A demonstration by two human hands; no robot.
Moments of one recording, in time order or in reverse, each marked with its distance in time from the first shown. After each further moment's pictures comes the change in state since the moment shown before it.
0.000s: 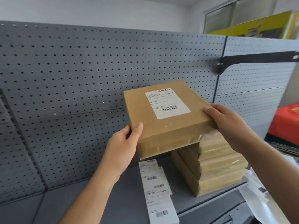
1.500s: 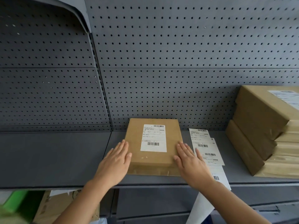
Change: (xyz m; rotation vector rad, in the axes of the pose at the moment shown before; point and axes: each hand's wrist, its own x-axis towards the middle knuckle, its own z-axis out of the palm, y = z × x) left_hand -0.118 -0.223 -0.165 1.096 -0.112 -0.334; right_hand -0.146 0.160 0.259 -0.895 -0.638 -0.327
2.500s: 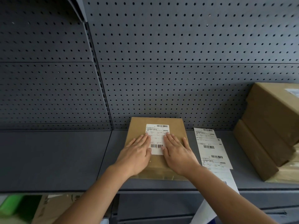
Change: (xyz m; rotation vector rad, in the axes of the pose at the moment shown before) left_hand 0.056 0.040 -0.002 0.072 -0.035 0.212; right_hand 0.063 -0.040 0.003 -0.052 -0.062 -0.104
